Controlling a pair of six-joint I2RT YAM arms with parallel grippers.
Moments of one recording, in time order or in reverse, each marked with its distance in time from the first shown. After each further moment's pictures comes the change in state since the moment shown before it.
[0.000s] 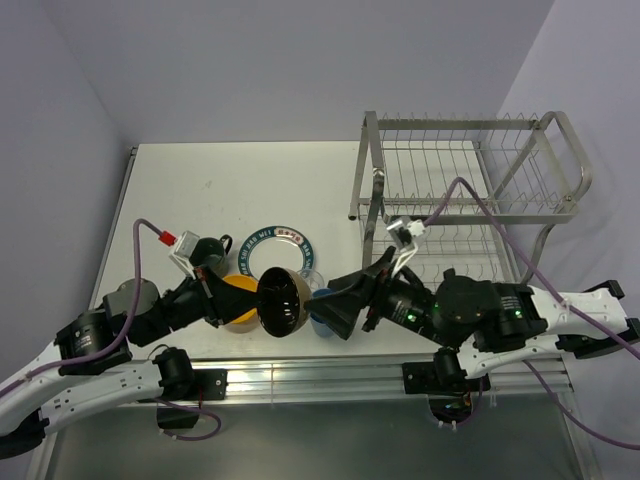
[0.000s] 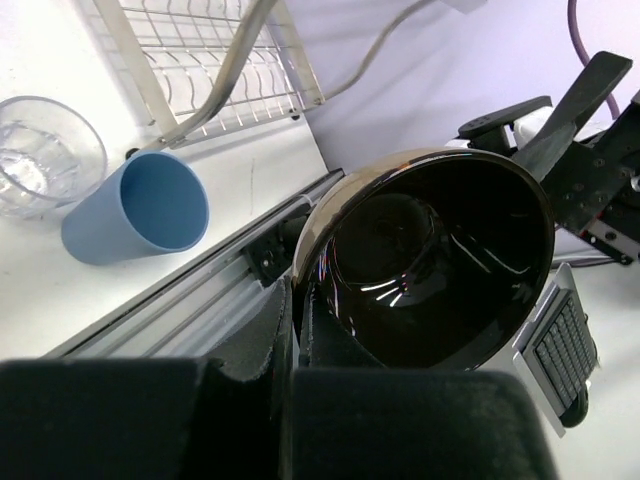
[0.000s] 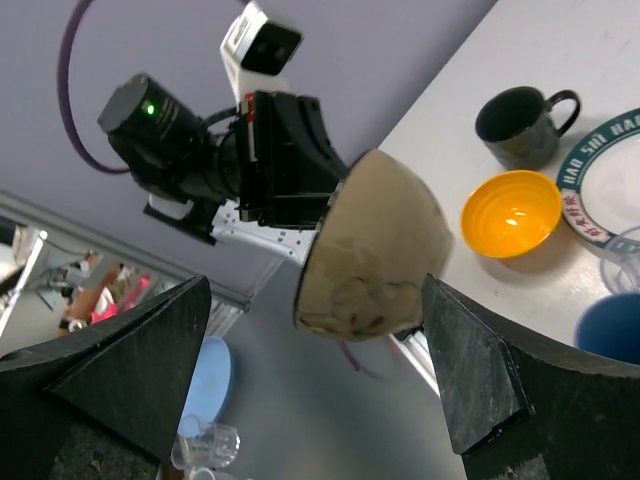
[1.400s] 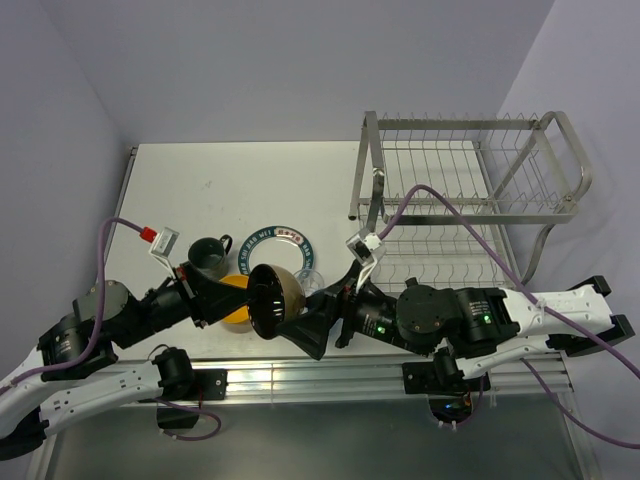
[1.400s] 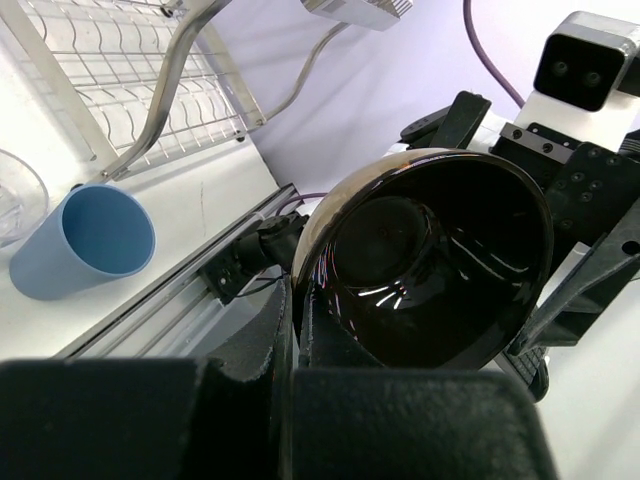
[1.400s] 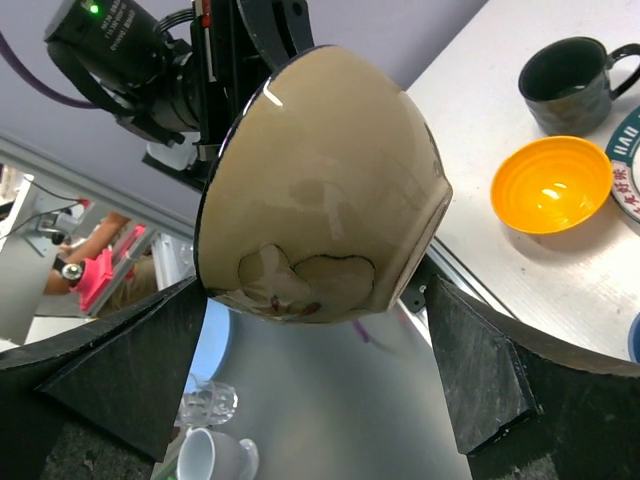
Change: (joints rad) left arm 0.000 -0.027 0.060 0.047 0.055 0.034; right arm 0.018 0.151 0.057 0.026 -0.111 -0.012
